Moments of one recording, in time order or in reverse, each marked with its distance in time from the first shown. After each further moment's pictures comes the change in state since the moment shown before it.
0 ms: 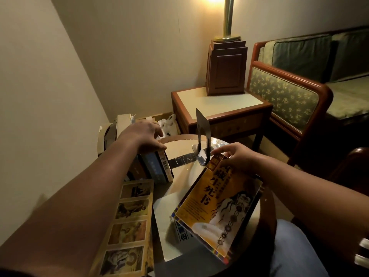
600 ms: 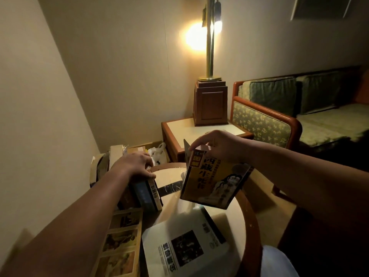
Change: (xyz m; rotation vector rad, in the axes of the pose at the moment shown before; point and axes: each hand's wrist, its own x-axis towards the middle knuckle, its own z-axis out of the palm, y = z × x) left_hand -0.006 0.007 -0.008 0.007 -0.041 0.014; right_hand -0.069 -0.122 -0.062 -0.484 0.157 -0.580
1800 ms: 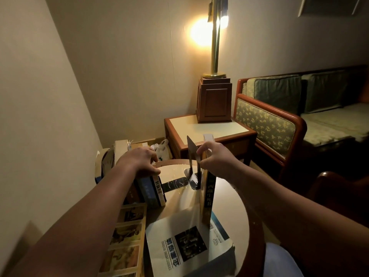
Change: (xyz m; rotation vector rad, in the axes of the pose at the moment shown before) left_hand 0.003 -0.004 0.004 0.015 0.030 0.015; right_hand -0.001 -0.026 0.066 0.392 0.244 0.469
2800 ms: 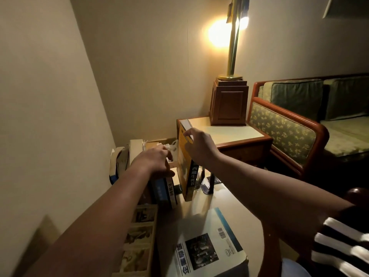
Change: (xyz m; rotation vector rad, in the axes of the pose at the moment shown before) left_hand -0.001 0.006 0.002 -0.091 0.098 -0.063; right_hand 0.074 -0.037 0.054 -0.216 0.204 -0.327
